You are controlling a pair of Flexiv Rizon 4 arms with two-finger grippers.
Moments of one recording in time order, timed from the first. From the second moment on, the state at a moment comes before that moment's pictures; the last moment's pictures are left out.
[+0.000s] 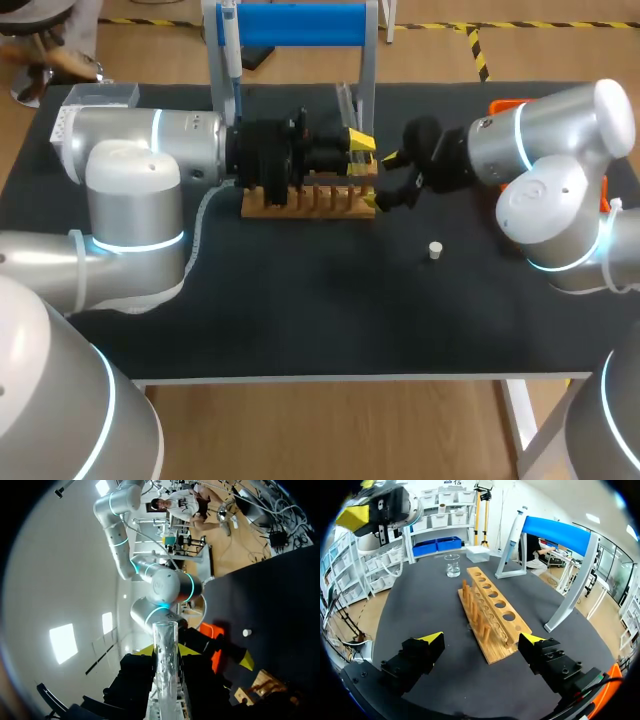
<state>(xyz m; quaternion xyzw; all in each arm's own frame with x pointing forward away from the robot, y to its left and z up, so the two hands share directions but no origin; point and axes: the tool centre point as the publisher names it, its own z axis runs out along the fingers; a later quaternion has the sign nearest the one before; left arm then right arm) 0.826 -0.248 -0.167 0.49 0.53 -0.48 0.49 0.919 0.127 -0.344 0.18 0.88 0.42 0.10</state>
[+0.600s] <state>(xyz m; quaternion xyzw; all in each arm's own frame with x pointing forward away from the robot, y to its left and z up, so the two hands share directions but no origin) 0.852 -0.252 -0.139 0.35 0.66 -0.57 0.34 0.919 0.127 -0.344 0.18 0.88 0.42 0.10</state>
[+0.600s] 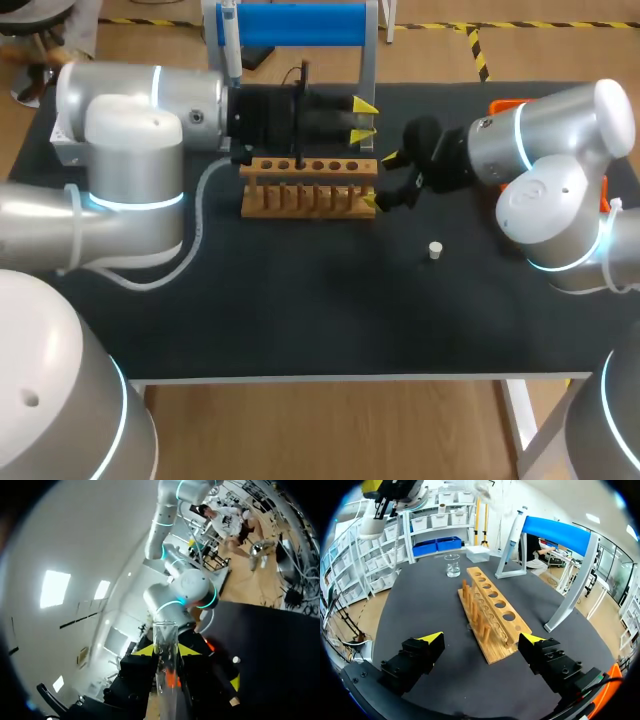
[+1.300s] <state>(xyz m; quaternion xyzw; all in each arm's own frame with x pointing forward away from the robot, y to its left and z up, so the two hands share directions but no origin) 0.864 -0.254 -0.140 0.32 0.70 -0.57 0.29 0.919 0.127 -0.344 0.18 0.88 0.42 0.10</state>
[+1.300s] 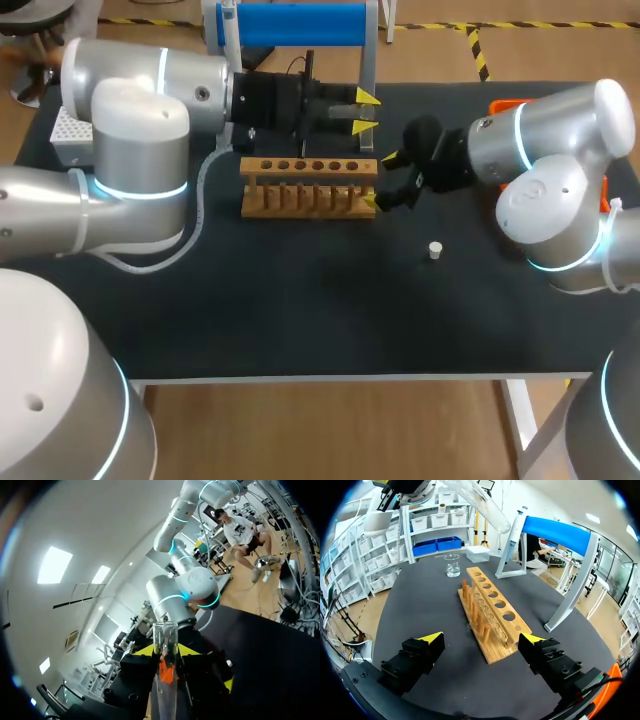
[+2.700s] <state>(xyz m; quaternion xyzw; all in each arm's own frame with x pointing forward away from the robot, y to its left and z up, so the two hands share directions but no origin) 0.932 -0.223 -0.128 0.00 0.70 -0.68 0.21 0.919 0.127 -0.344 0.18 0.88 0.42 0.10</state>
